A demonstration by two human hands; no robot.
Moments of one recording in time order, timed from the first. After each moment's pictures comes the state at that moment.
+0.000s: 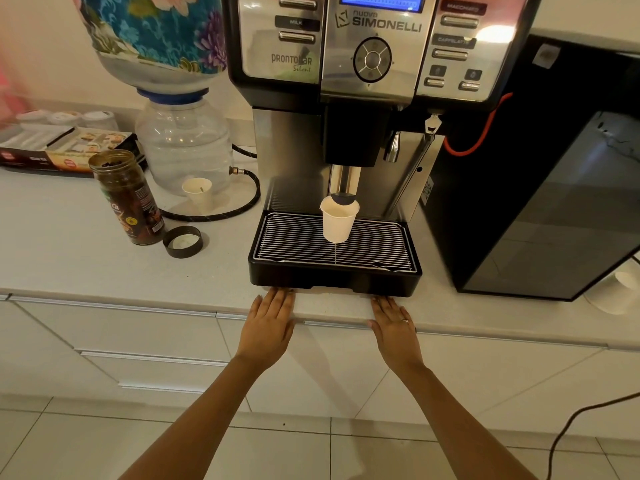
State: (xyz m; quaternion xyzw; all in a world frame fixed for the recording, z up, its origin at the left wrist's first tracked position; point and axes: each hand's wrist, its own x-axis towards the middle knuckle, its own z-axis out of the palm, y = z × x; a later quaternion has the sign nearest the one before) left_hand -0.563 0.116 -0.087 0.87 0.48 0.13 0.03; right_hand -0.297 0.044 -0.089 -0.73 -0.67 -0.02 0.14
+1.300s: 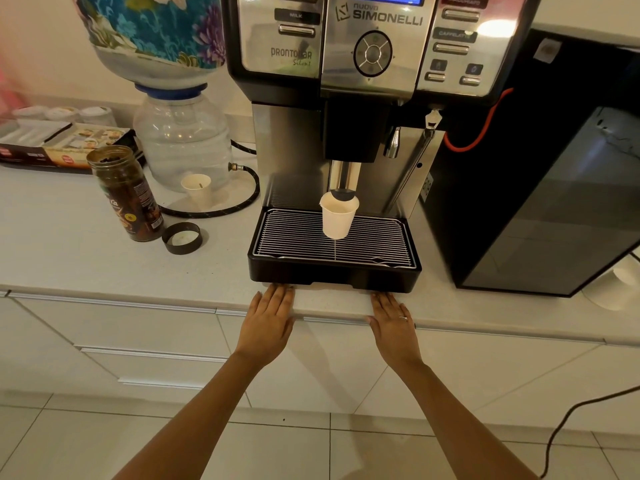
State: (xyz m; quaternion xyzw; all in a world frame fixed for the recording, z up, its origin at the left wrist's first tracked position) left_hand -0.565 0.115 -0.085 0.87 0.47 0.12 0.01; right_hand -0.300 0.042 -0.089 -0.73 -0.67 -0.02 0.15
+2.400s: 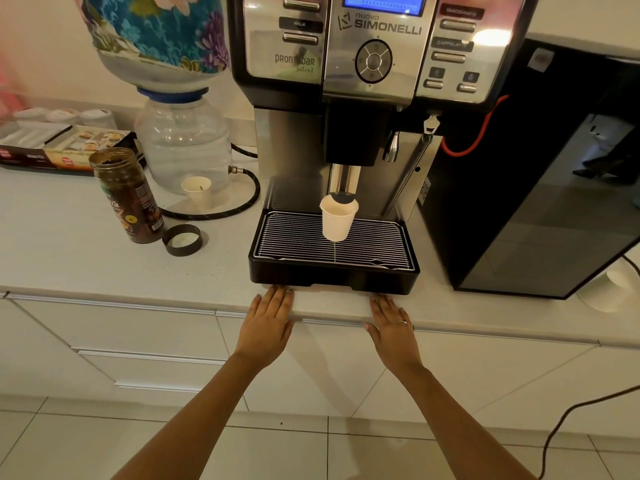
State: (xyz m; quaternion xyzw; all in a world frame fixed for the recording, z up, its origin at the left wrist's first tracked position) left_hand -0.566 0.114 -0.084 0.87 0.48 0.11 0.03; right_hand -0.298 0.039 -0.094 -0.73 -0.67 -0.01 0.13
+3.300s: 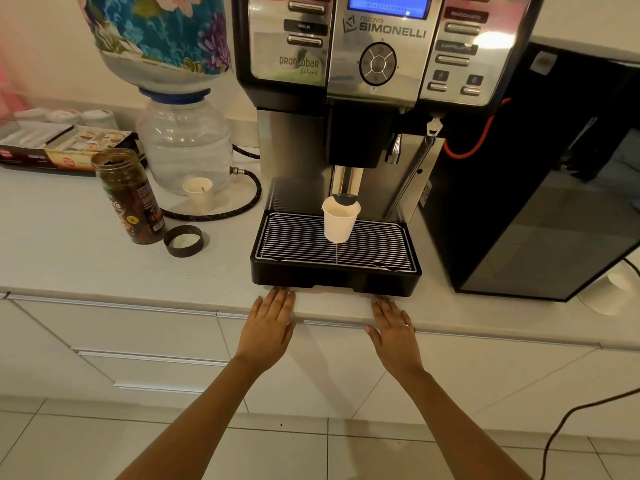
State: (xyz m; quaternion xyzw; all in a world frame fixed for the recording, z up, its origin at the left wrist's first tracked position) left_hand -0.567 0.113 -0.087 0.87 0.48 0.12 0.02; right_hand -0.301 0.036 -0.093 -0.74 -0.66 -0.01 0.14
